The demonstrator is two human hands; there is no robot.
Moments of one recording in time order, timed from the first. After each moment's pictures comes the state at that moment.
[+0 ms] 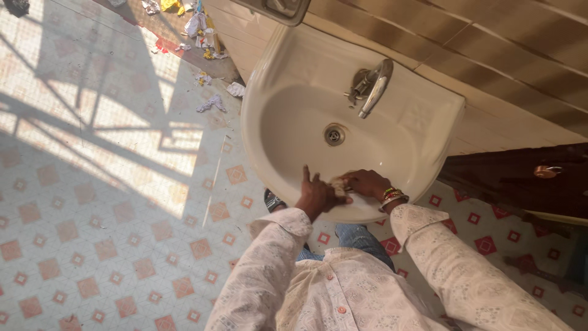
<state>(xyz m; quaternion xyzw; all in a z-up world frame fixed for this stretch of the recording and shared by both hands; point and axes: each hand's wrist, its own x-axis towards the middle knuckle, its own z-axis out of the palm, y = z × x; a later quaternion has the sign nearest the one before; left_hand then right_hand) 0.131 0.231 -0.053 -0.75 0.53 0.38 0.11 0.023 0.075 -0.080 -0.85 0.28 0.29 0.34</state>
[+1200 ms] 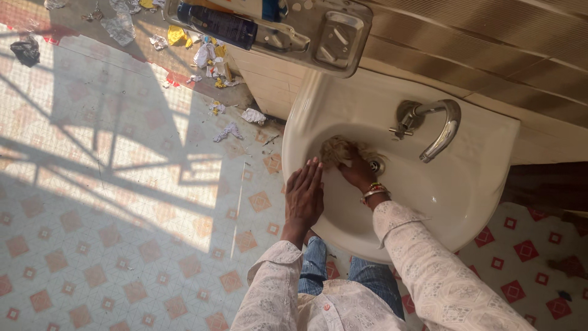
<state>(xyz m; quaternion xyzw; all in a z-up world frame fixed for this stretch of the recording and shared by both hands) 0.304 0.302 -0.029 -0.80 0.50 0.05 -0.32 0.196 0.101 -0.190 -0.79 0.44 0.06 0.41</state>
